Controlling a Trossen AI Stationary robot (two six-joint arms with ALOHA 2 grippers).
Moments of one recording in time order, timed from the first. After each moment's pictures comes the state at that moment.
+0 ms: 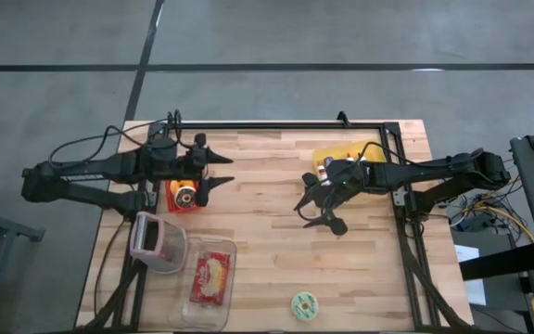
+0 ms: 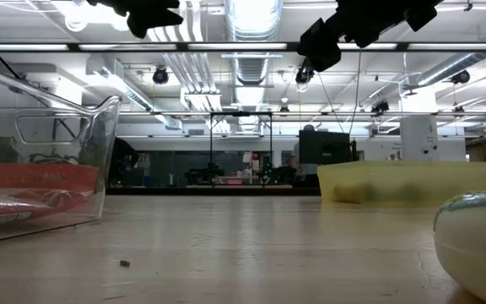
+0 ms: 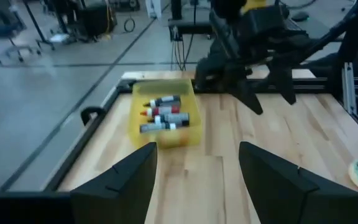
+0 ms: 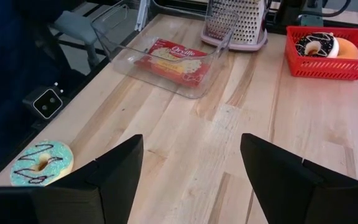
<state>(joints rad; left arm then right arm) 0.12 0.92 0.84 -0.21 -0.01 0.08 -0.02 1.28 0.85 -0.12 -0.42 -0.15</state>
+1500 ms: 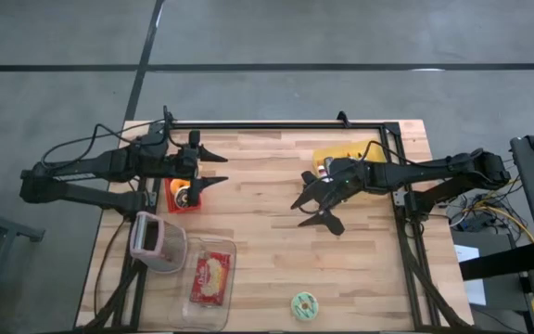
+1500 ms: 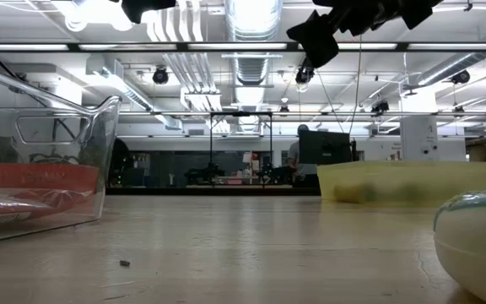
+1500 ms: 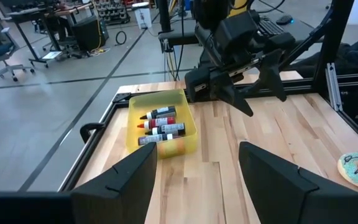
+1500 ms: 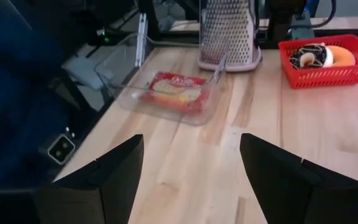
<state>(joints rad) 0.11 0.88 0.90 -0.29 0.03 0.15 -0.01 1.28 0.85 -0.01 -0.42 0.04</state>
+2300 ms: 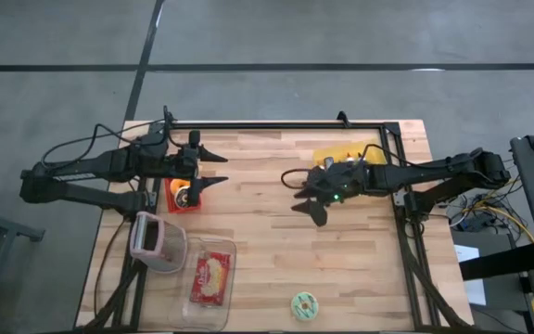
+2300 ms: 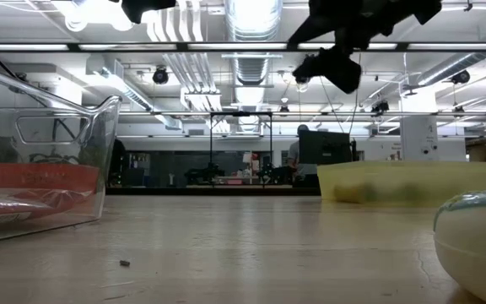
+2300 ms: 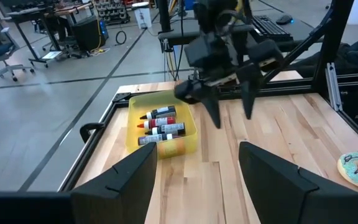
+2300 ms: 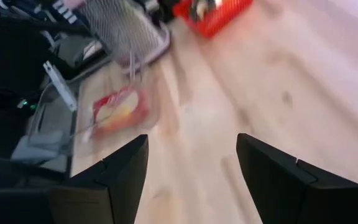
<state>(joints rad) 0.11 0.88 0.90 -0.29 0.03 0.15 0.02 1.28 0.85 -0.09 -0.07 0.59</state>
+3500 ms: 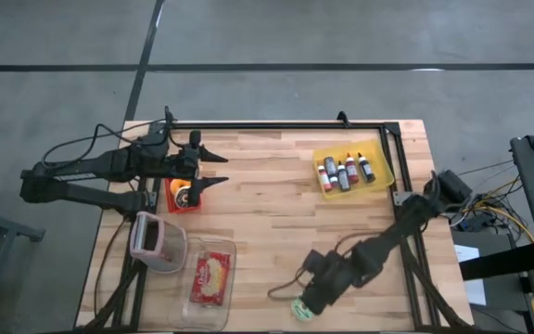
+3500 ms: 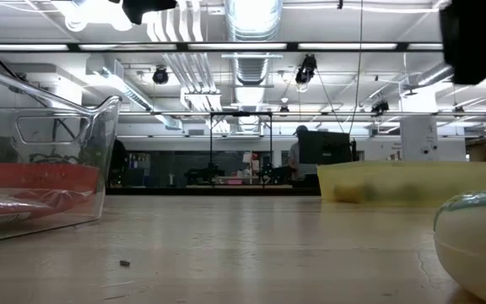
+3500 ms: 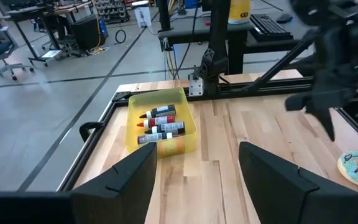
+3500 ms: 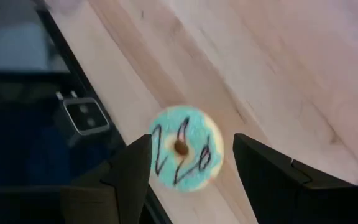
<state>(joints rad) 0.11 0.89 0.89 -0.29 0.03 0.15 0.63 1.75 1.25 -0.53 0.13 1.36</state>
